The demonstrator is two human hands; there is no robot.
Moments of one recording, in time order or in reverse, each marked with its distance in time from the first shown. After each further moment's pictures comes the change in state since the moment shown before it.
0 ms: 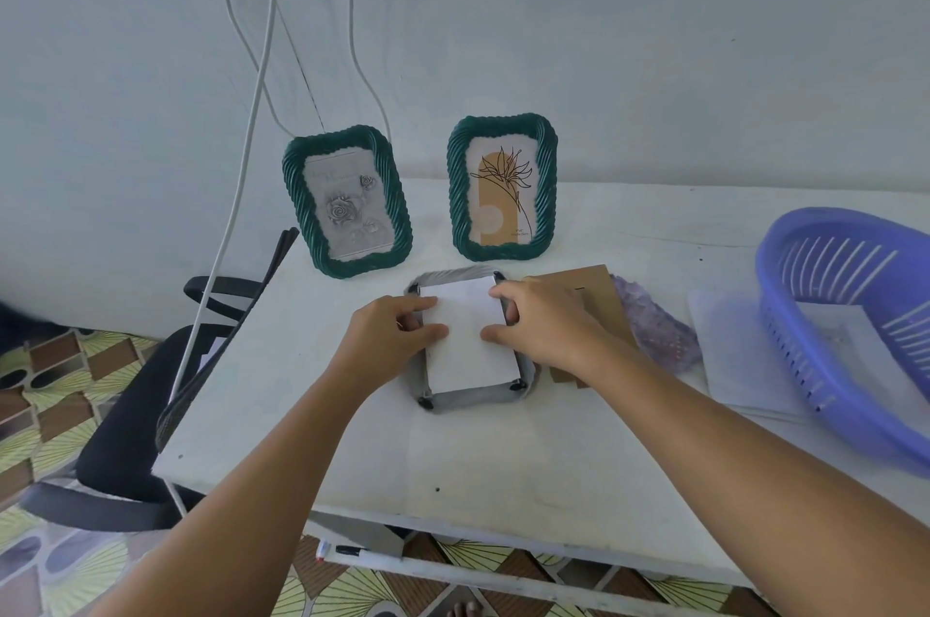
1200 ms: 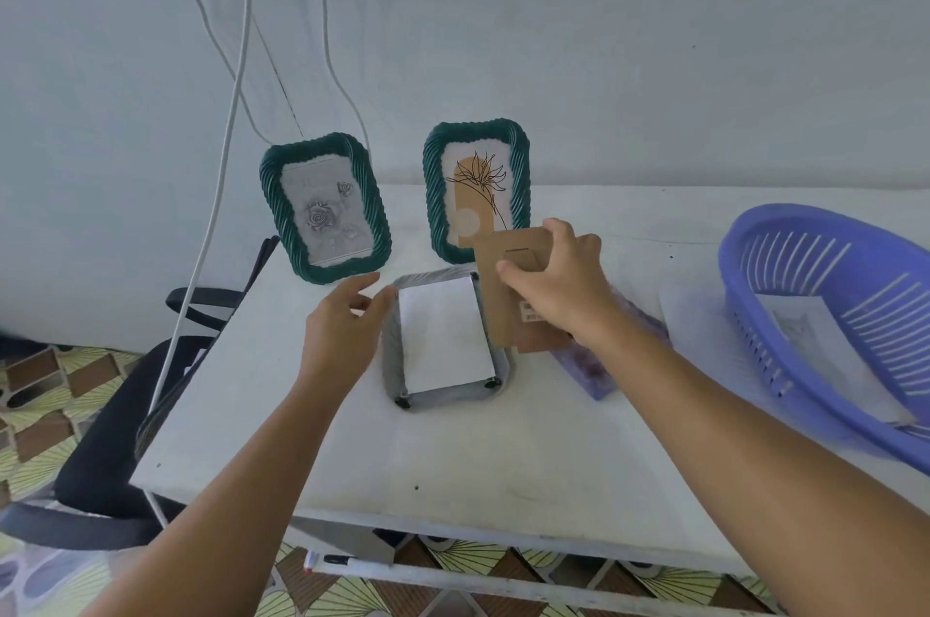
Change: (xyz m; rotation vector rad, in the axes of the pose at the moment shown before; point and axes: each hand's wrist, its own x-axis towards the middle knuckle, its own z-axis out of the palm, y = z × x) left_hand -0.014 0.017 -0.010 -0.142 0.229 -0.092; right_hand -0.018 0.003 -0.049 0.469 0.267 0.324
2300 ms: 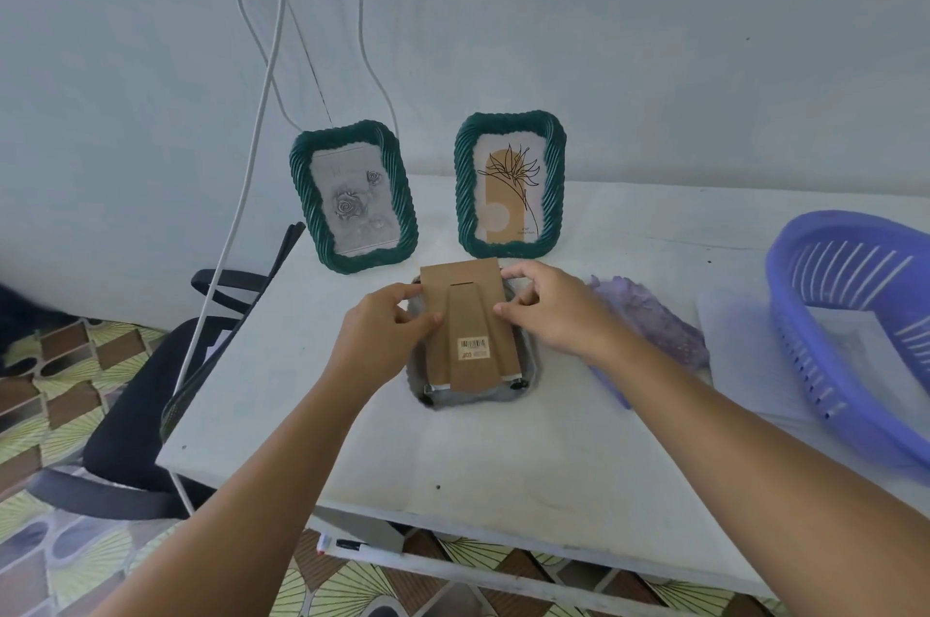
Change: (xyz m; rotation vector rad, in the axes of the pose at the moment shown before) left_hand -0.003 0.003 0.002 0.136 -0.166 0.001; right_hand 0.013 0.019 0.042 -0.063 -0.291 -0.158
